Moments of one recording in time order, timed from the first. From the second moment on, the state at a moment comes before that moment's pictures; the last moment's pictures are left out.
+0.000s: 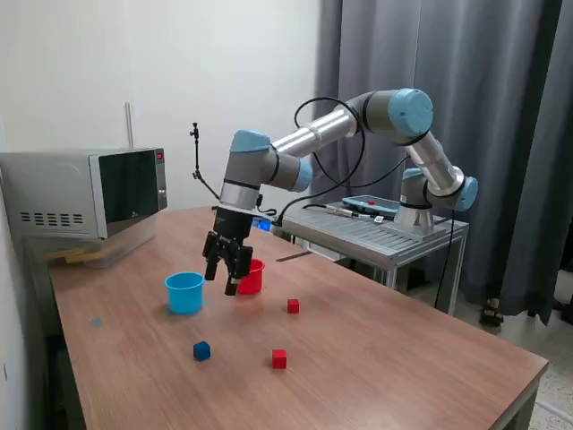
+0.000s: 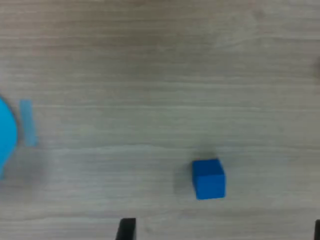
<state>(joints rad) -0.09 -0.63 0.99 -2.23 -1.50 -3.17</state>
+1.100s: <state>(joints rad) -0.08 -0.44 0.80 -2.23 -1.48 -3.17</state>
